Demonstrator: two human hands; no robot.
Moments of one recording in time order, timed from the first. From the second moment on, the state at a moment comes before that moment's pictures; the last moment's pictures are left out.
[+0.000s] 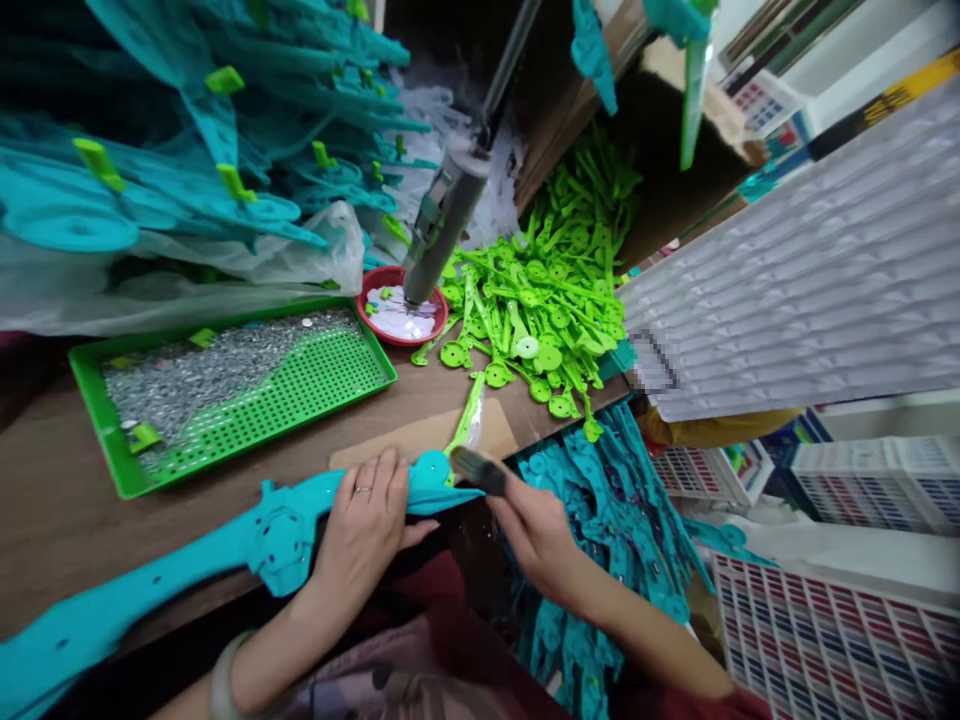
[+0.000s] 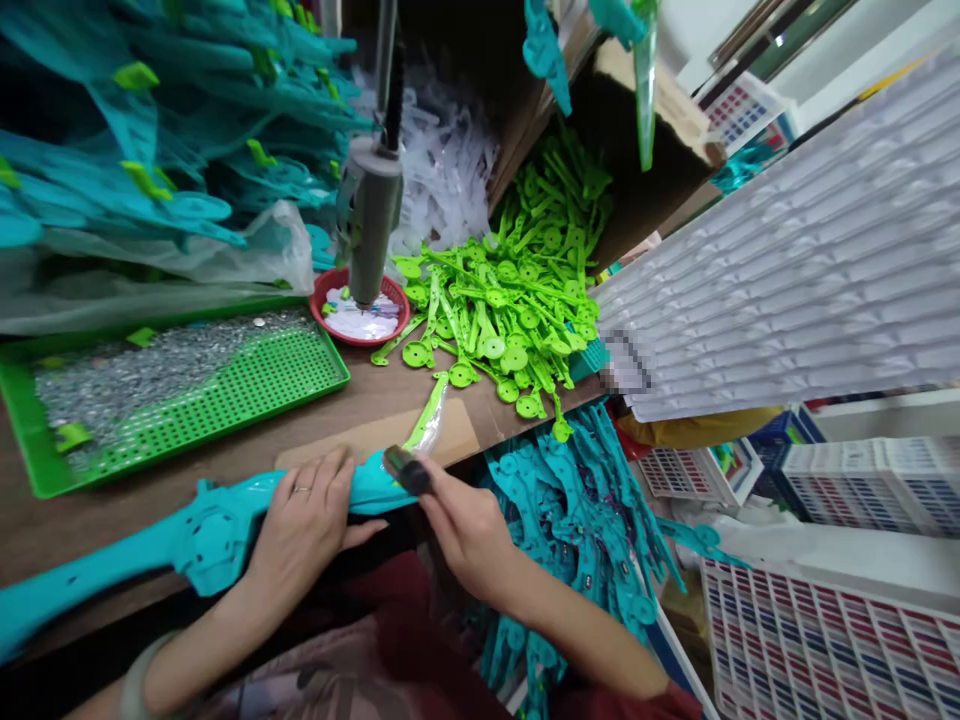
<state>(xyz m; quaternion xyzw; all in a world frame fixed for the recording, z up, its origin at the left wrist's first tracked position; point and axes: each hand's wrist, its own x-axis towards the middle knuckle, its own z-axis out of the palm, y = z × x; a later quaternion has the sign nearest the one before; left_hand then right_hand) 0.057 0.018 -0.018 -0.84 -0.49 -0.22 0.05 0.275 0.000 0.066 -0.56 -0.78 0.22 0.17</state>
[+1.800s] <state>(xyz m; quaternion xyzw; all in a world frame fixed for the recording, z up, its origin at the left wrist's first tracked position) 0.038 -0.019 -0.034 -0.68 -0.66 -0.31 -0.06 0.052 0.073 0.082 -0.18 -0.97 0.16 0.05</state>
